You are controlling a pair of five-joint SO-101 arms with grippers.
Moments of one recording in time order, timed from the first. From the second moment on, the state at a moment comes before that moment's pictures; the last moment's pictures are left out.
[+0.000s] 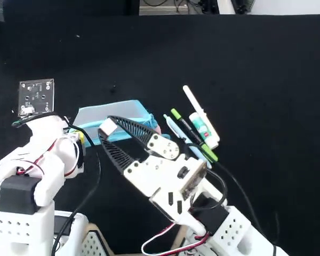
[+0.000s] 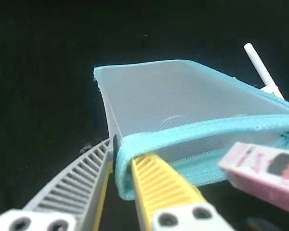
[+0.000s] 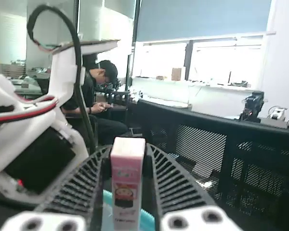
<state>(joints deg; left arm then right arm) -0.5 -62.2 34.3 85.1 8.0 -48.4 -83.7 80.2 -1.2 2.9</state>
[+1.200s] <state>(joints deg) -0.2 -61.1 28.0 85.7 8.0 -30.4 -84.0 64.5 37.9 2.9</state>
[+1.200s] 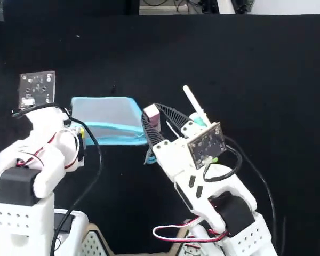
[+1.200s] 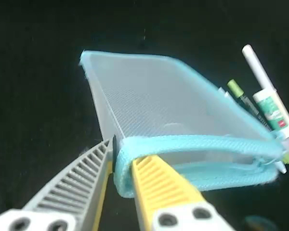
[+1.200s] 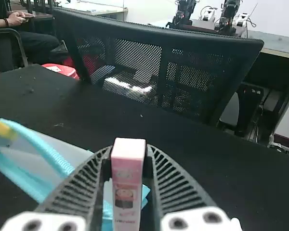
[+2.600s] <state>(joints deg) -8.8 -26.2 -8.9 100.3 9.1 -30.2 -84.6 60.0 40.2 3.0</state>
